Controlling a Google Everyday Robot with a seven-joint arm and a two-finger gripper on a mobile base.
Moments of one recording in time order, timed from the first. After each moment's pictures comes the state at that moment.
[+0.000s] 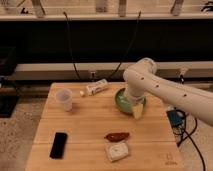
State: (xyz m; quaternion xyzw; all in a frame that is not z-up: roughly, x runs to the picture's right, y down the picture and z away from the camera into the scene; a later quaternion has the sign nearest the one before) arm 0.143 0.096 0.739 -0.30 -0.05 -0.16 0.94
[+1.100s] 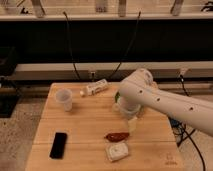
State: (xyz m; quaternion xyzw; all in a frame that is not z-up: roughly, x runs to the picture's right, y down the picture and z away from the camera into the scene) arm 0.103 0.157 0.681 -0.30 -0.13 -0.22 0.92
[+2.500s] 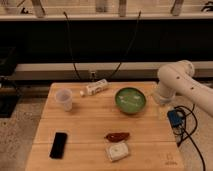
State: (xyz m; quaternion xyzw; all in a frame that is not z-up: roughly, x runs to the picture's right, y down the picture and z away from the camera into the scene) arm 0.251 0.088 0.737 -0.31 -0.04 -0.08 0.95
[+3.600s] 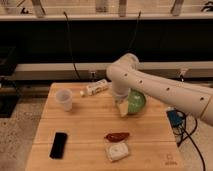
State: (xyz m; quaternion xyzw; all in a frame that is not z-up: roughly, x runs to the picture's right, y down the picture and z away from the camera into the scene) arm 0.042 0.099 0.717 -0.29 -0.10 -0.25 0.92
